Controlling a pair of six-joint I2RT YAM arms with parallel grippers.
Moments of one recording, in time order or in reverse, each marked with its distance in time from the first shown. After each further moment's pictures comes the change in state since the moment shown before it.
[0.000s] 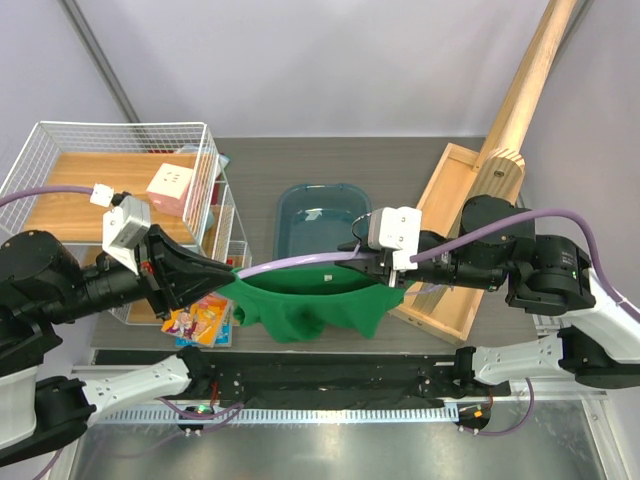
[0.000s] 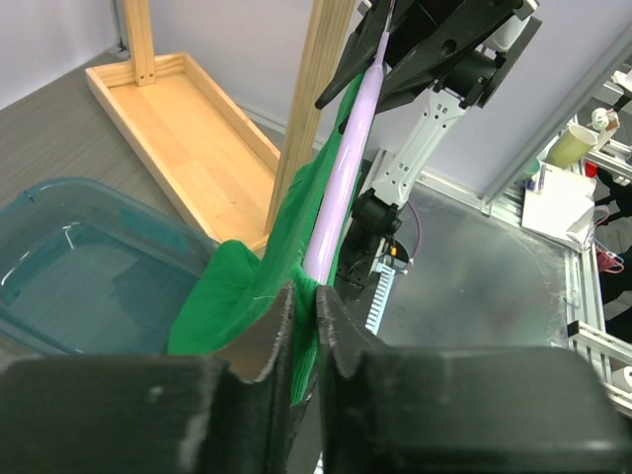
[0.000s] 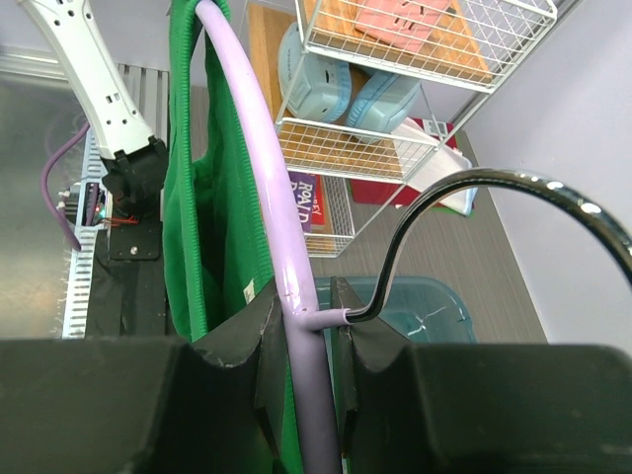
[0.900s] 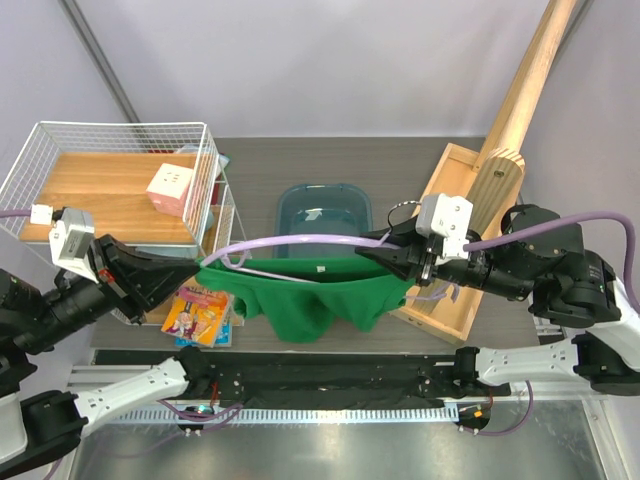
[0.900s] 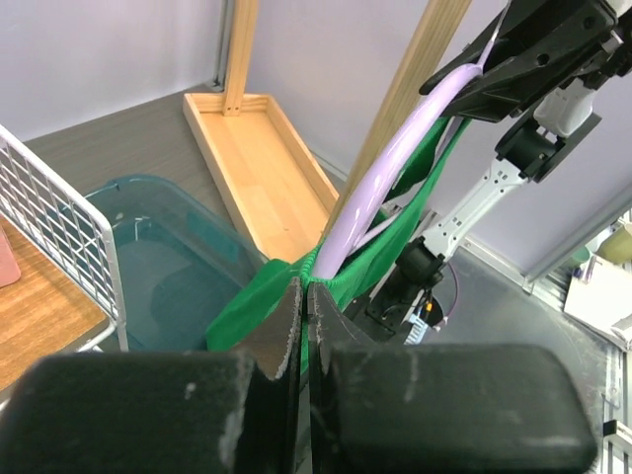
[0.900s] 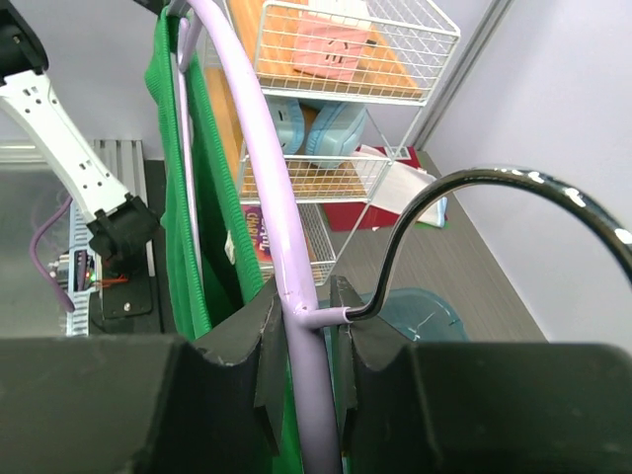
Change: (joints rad) left arm 0.000 -0.153 -0.074 0.023 -0.244 -0.081; right arm 0.001 -0.134 -0.117 0.134 0.101 0.084
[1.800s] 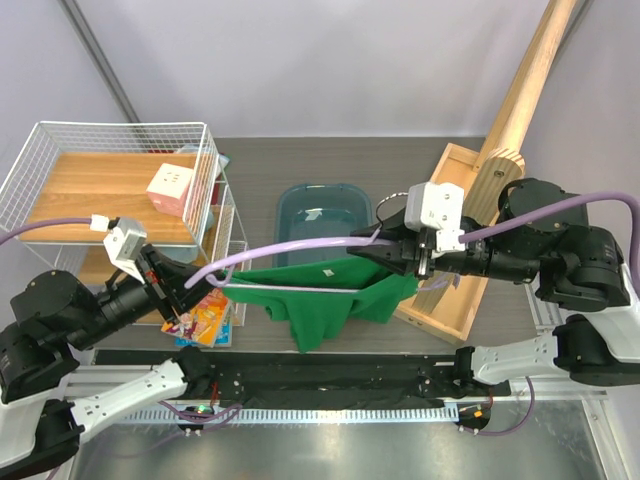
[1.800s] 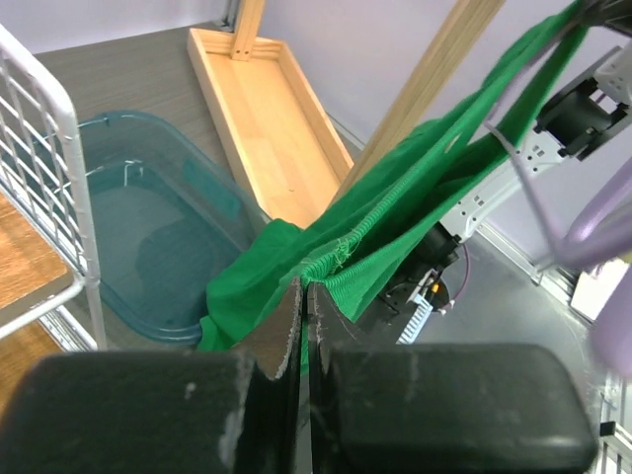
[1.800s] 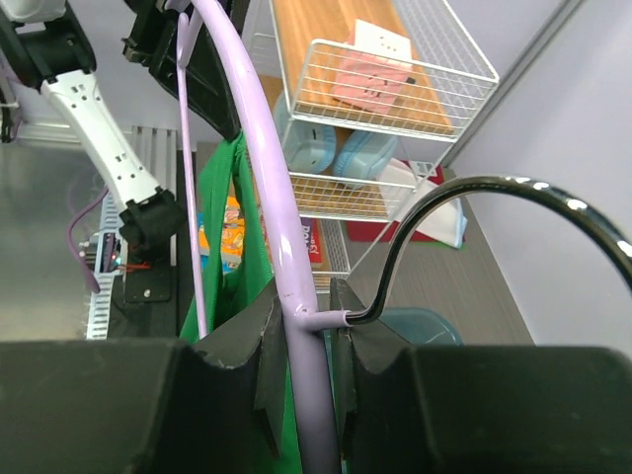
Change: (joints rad) left arm 0.000 -0.113 -0.312 0.109 -0.047 -0.080; right arm 0.000 0.168 0.315 -0.197 -0.093 -0.044
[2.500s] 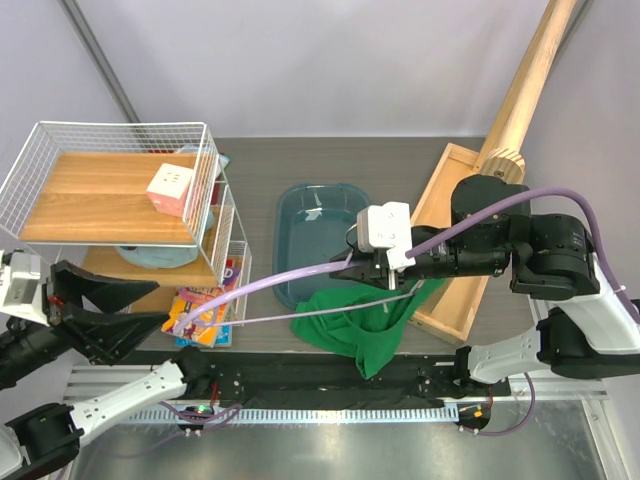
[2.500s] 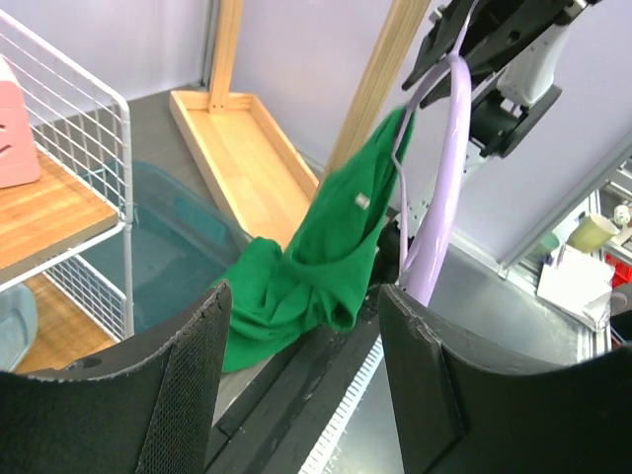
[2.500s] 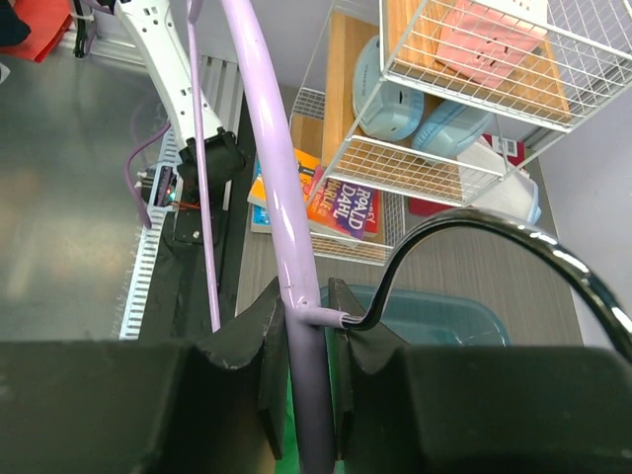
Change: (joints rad) left arm 0.000 -0.036 0.303 -0.223 0.087 0.055; right arm 0.000 0.135 0.117 -0.173 -0.162 -0.046
